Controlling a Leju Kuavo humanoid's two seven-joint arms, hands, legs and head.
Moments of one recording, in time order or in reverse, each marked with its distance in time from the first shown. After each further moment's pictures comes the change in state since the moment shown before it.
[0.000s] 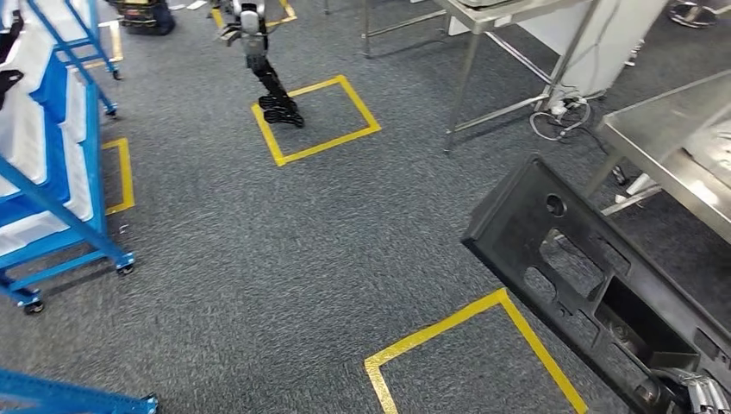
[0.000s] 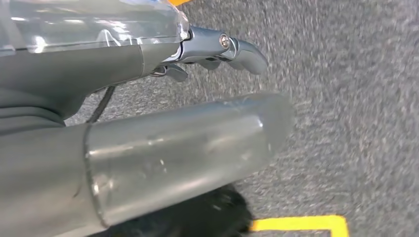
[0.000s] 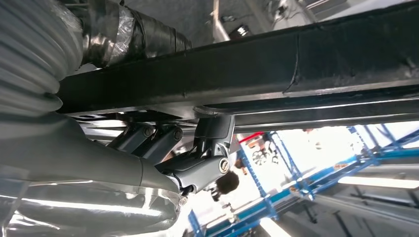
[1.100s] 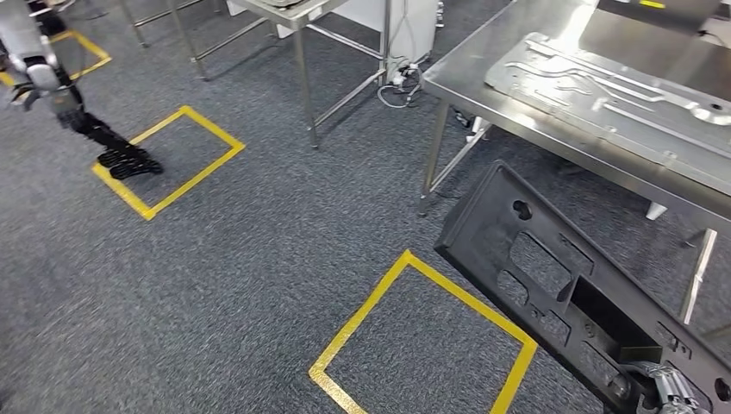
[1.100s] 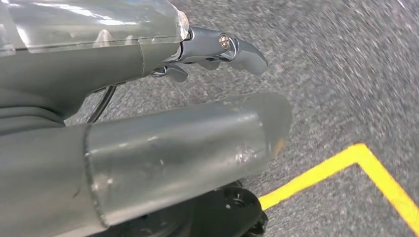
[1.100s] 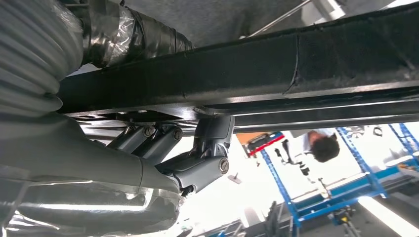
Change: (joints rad) left arm 0.000 -0.001 0.024 -0.003 -0.021 -0.010 0.010; right arm 0.012 0.002 0.060 -0.008 0.028 0.088 0.000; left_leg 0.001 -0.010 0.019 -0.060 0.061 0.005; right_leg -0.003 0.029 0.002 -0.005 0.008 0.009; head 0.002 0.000
